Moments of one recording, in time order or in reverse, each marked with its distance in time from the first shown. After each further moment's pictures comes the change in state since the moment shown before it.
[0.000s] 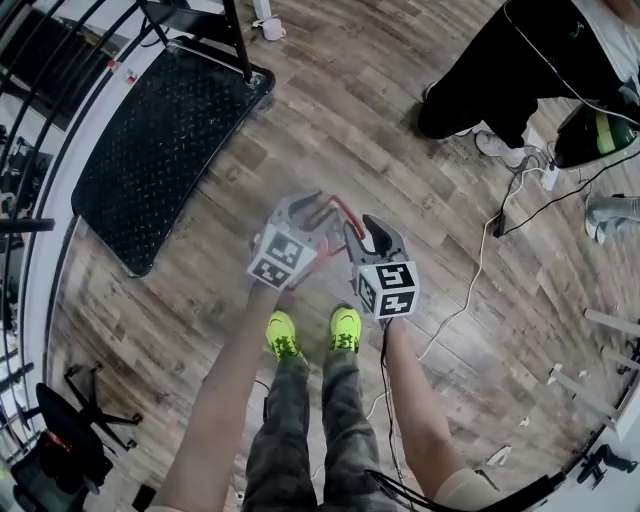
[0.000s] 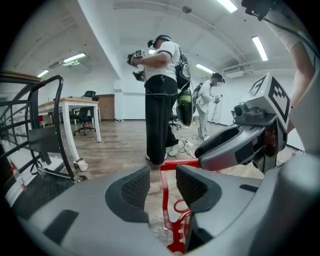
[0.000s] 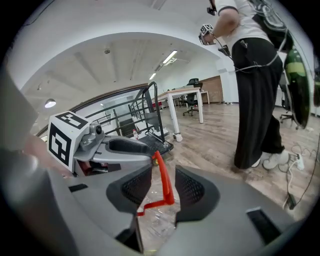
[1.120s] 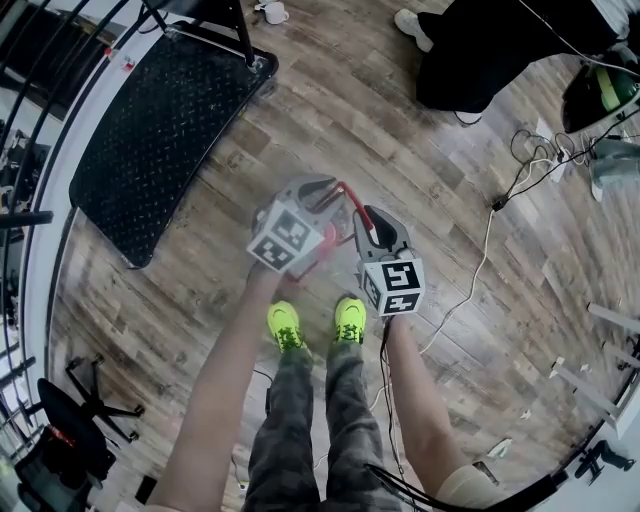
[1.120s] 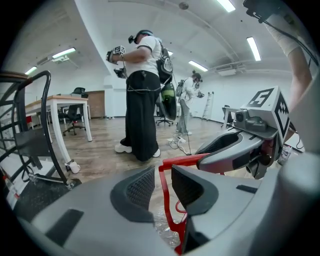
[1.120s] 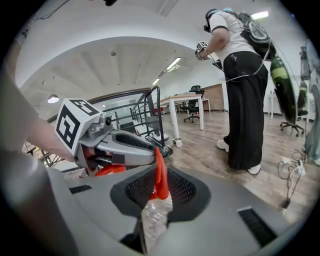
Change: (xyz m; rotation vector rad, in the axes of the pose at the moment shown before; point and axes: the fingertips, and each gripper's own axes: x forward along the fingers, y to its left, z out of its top) left arm 0.008 0.006 -0.001 0.048 0.043 -0.093; right arm 0.009 0.003 -0.005 -0.051 -0.075 -0.010
